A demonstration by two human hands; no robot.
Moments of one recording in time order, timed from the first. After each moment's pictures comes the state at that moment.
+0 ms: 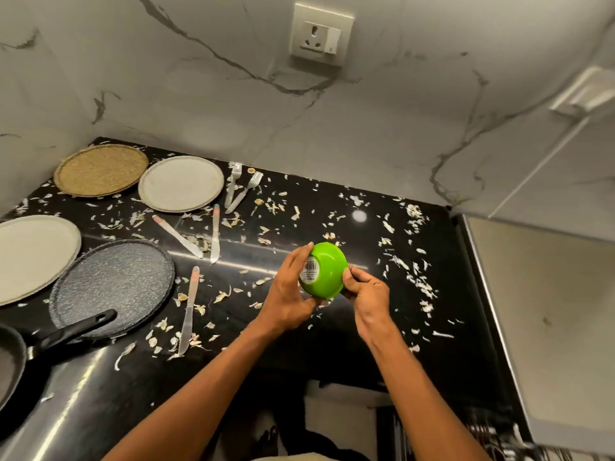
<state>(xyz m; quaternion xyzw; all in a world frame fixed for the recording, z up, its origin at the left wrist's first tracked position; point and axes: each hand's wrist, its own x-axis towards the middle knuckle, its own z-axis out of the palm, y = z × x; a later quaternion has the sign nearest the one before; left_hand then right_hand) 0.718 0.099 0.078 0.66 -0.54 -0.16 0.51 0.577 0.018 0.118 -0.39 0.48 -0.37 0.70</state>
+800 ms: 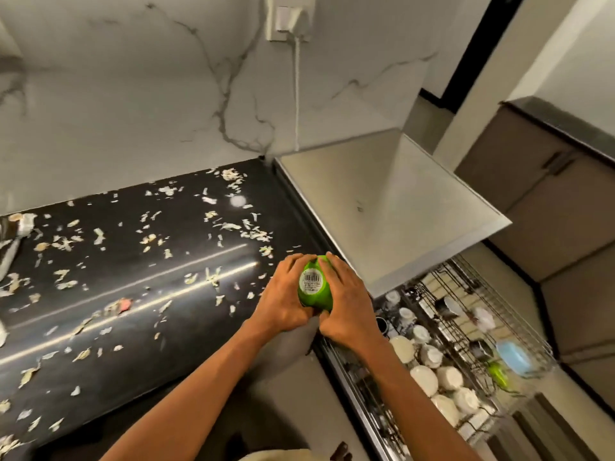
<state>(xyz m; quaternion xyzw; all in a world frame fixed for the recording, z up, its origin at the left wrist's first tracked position) 0.439 0.051 0.091 0.48 -0.76 -0.28 0.34 0.276 0.088 0.118 -0.75 0.61 -0.21 0.14</state>
